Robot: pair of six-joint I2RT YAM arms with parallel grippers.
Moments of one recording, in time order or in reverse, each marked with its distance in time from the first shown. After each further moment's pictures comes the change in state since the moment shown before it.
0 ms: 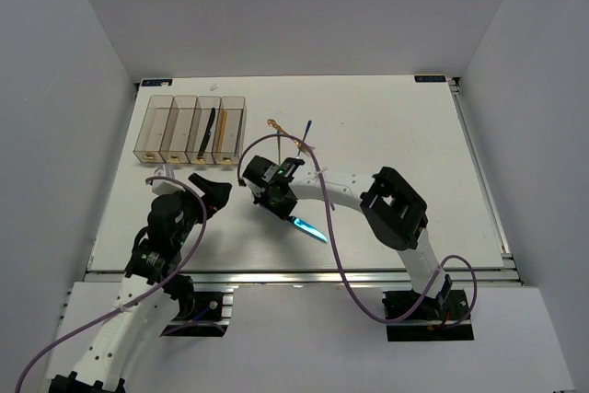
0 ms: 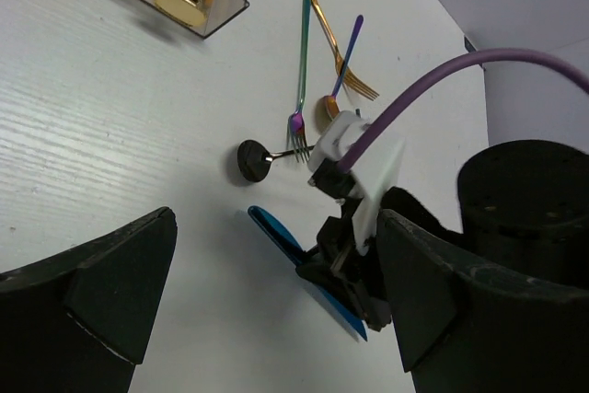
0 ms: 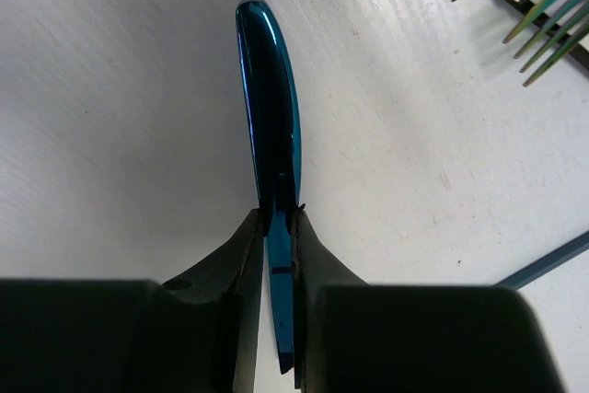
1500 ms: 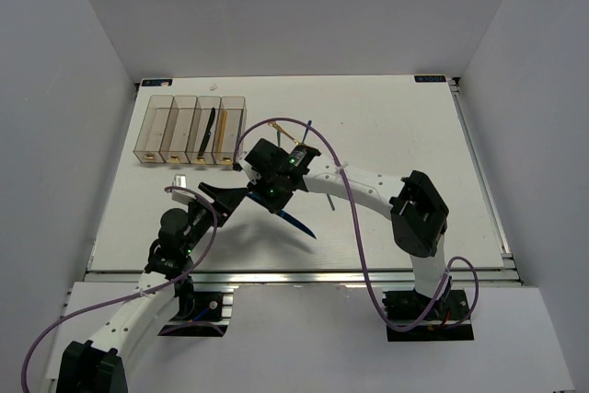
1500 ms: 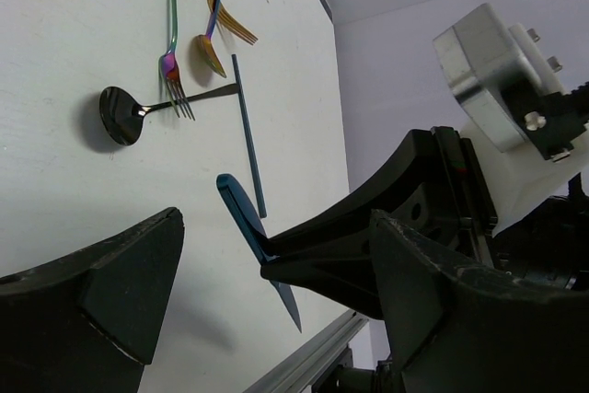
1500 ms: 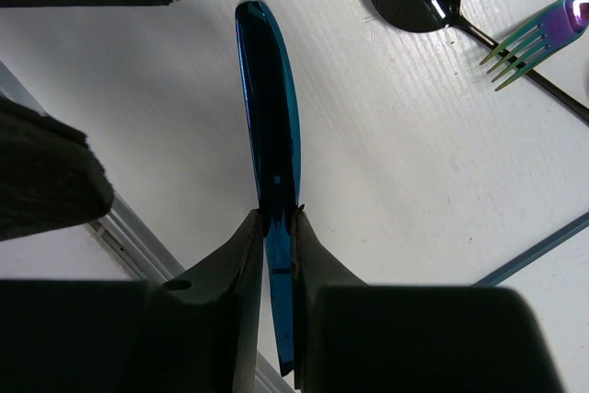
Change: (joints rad) left arm 0.000 0.126 -0.328 0.651 0.286 -0.315; right arm 0.002 -0.154 0.048 -0.024 -0.142 0.047
